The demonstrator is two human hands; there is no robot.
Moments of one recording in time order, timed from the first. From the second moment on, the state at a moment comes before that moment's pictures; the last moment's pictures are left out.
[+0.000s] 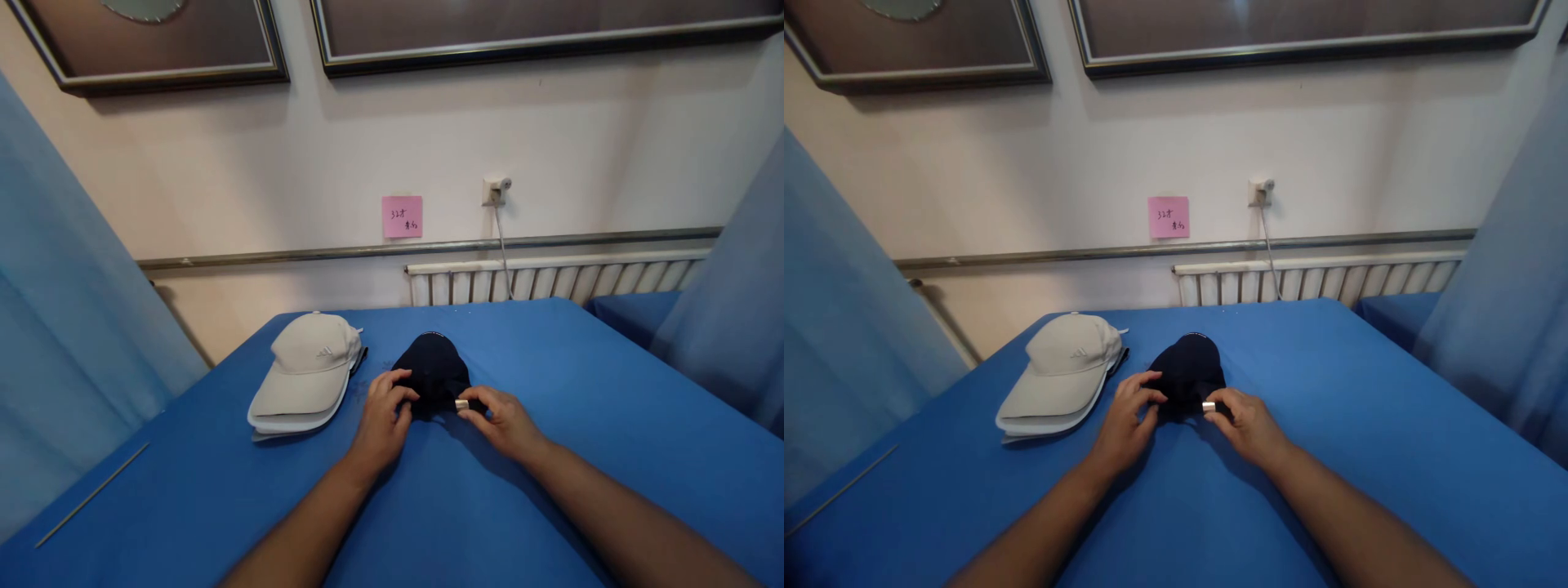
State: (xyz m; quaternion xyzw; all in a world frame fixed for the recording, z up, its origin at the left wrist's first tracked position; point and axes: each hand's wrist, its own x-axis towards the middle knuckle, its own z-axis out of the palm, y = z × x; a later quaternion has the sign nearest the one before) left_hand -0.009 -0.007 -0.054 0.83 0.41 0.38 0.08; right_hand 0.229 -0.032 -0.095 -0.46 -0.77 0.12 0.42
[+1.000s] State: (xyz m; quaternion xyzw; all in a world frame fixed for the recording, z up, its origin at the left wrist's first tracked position) left_hand 0.021 -0.010 -0.068 0.60 0.49 0.30 0.56; right_hand 0.220 -0.024 -0.099 -0.50 -0.60 0.35 0.52
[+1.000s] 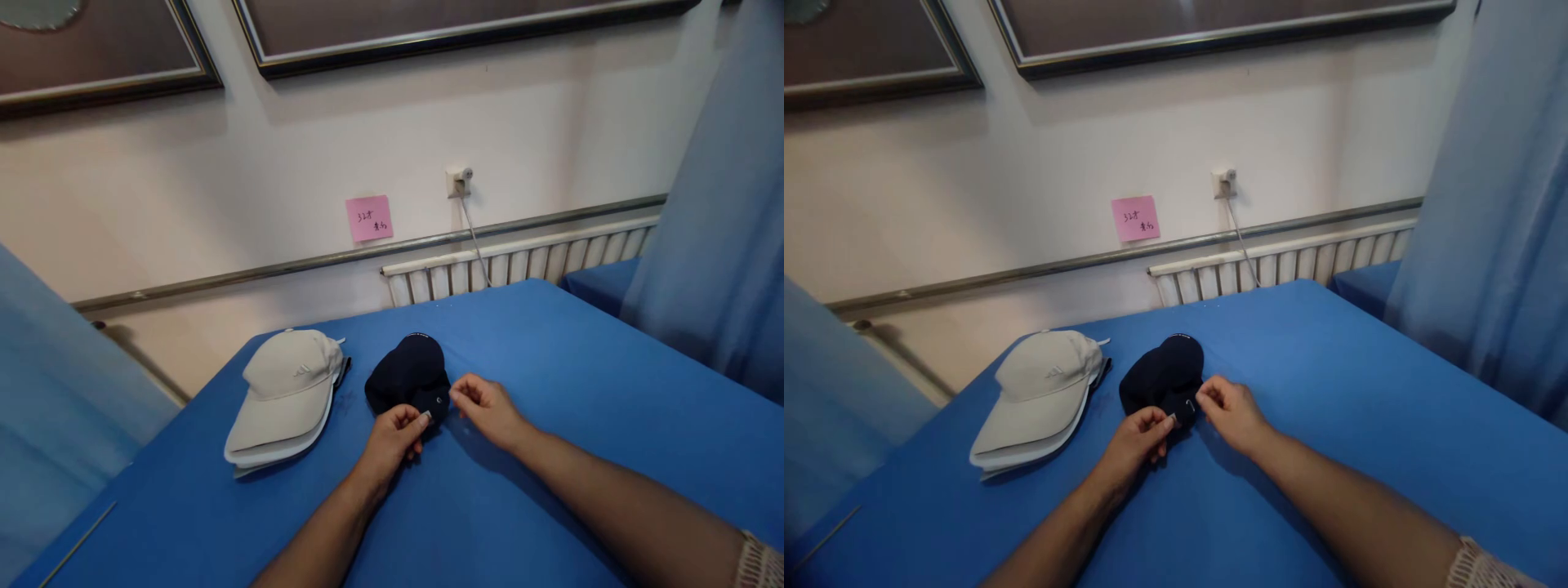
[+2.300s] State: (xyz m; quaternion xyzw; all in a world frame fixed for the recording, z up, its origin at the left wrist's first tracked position) left_hand 0.012 -0.013 -0.068 0.76 0.45 0.27 0.38; right_hand 0.213 -0.039 -0.090 -0.42 -0.83 0.13 0.35
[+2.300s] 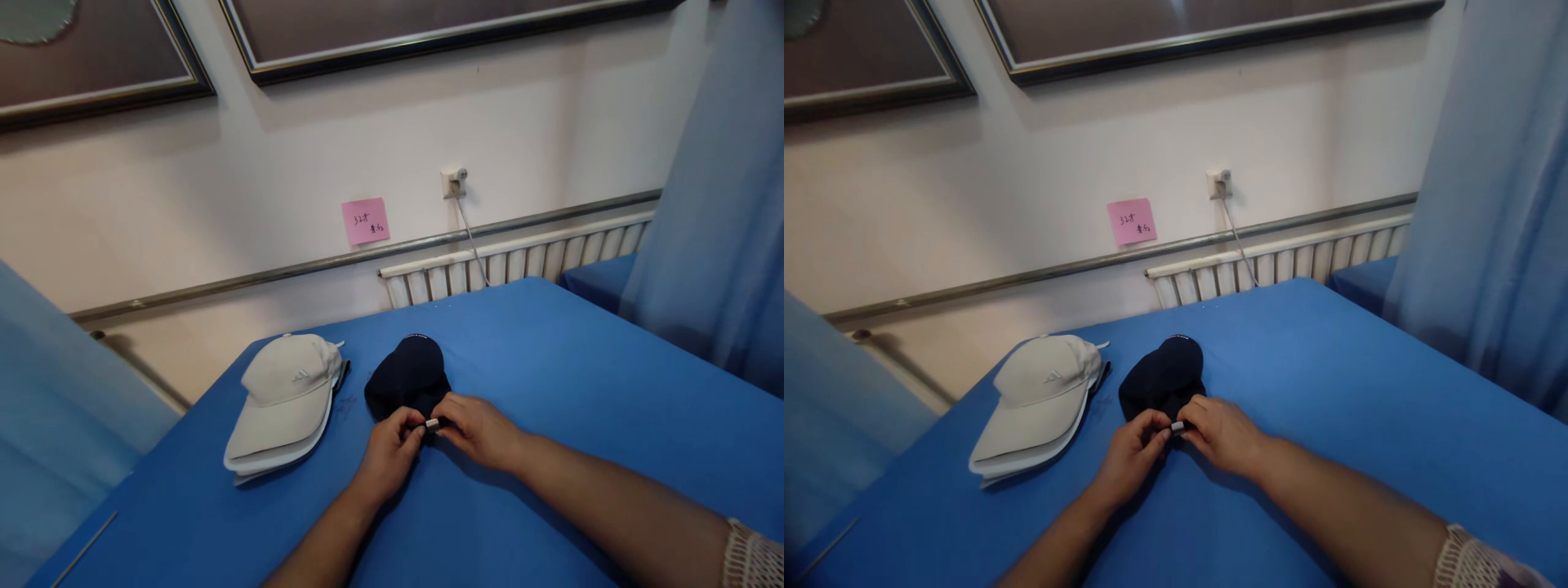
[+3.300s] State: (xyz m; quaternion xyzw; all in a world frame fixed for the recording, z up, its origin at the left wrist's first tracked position) left_hand 0.009 -0.012 -0.068 0.77 0.44 0.26 0.39; right_hand 0.214 -0.038 -0.088 -0.43 -0.83 0.12 0.34
